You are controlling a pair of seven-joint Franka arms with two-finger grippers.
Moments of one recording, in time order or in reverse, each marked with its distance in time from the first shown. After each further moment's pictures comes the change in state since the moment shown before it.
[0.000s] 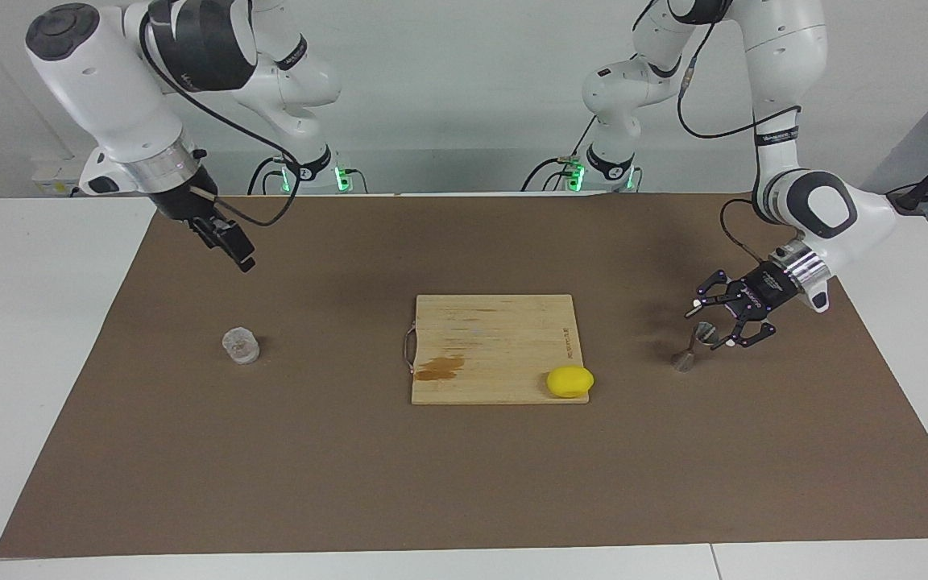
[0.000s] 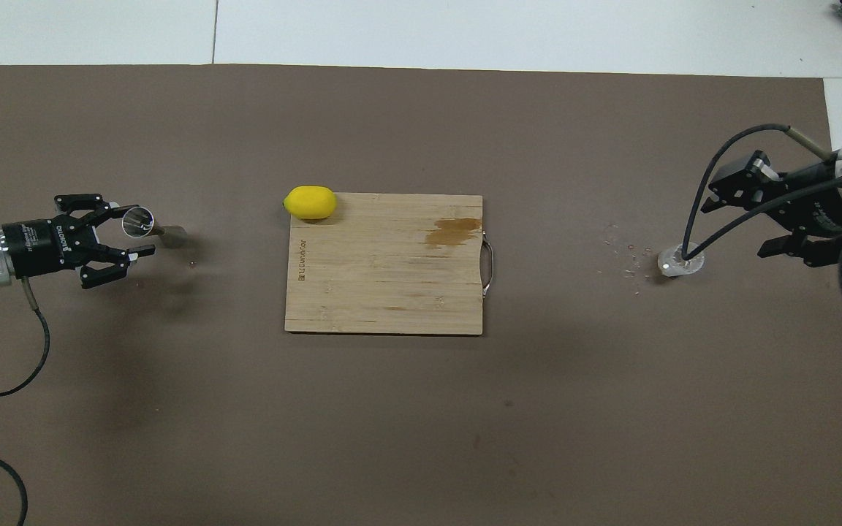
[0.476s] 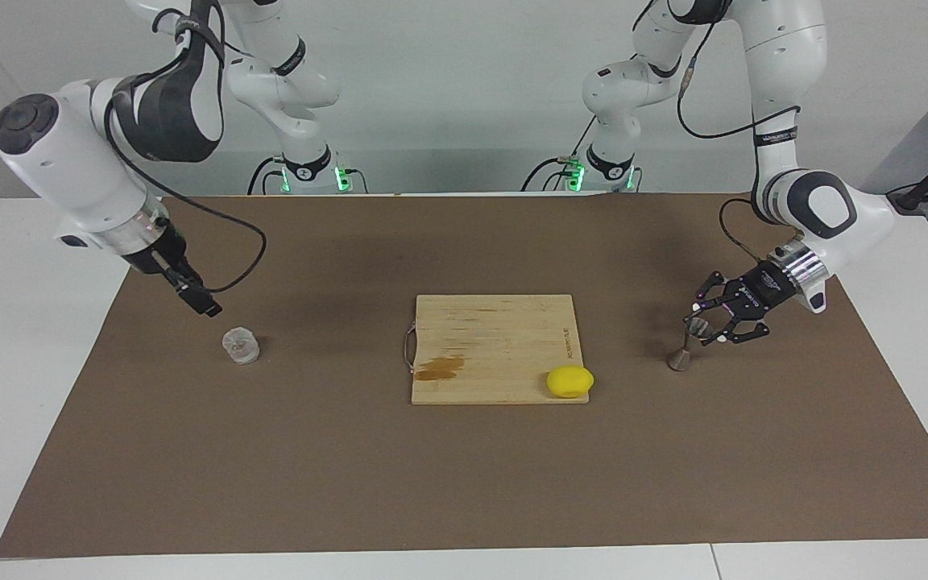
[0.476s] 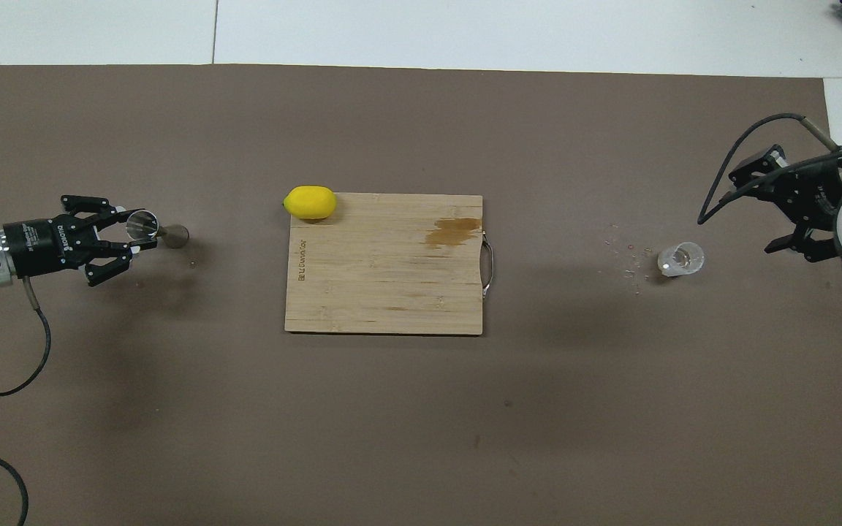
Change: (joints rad) left arm -0.004 -0.001 -0.004 0.011 -0.015 -0.063 0.000; right arm -0.099 0.139 -0.003 -0.012 0.036 0.076 0.109
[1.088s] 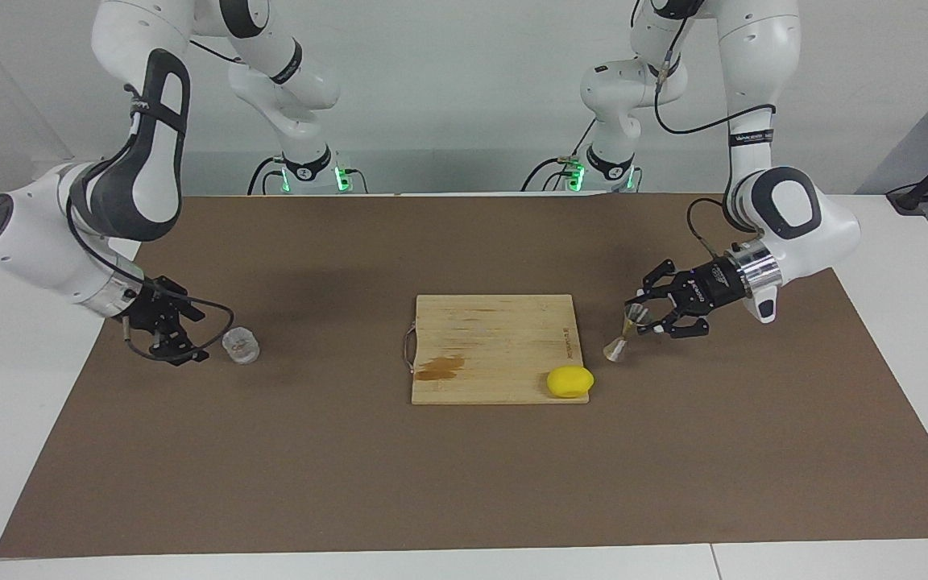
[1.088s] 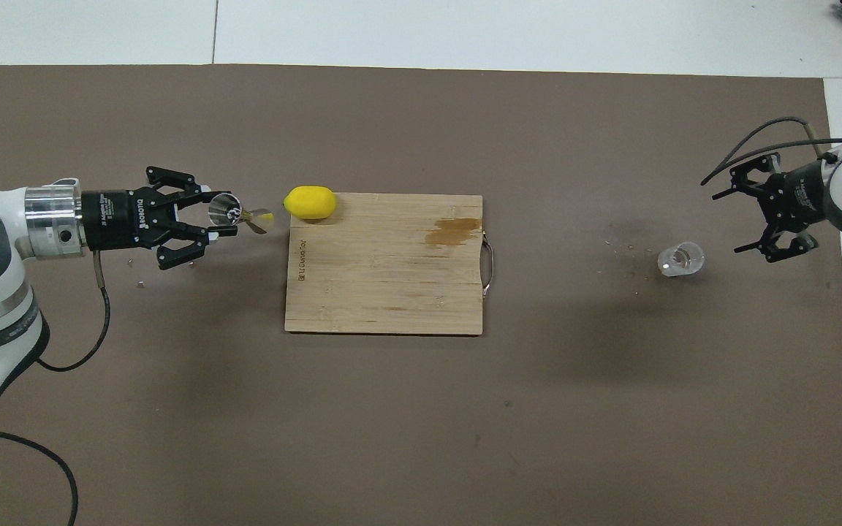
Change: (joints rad) left arm -0.213 -0.032 -0.013 0.058 -0.122 -0.066 -0.068; right arm -0.106 0.146 -0.003 -0.034 0.149 0.115 0.136
